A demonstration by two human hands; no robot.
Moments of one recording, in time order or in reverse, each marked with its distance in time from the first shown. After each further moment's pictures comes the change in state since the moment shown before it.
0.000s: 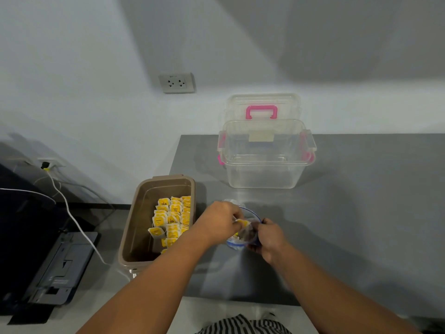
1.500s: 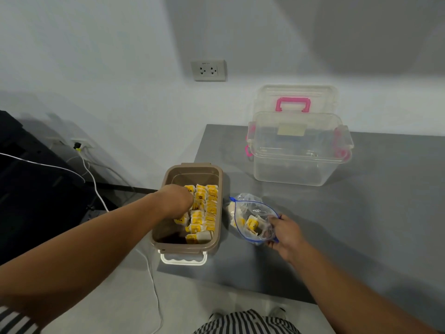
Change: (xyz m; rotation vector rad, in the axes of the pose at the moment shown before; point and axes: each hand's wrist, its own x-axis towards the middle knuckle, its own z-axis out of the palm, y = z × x) left_hand -0.034 -0.122 -0.086 0.873 -0.549 -0.128; right_hand -0.012 0.003 0.021 0.010 -0.021 0.016
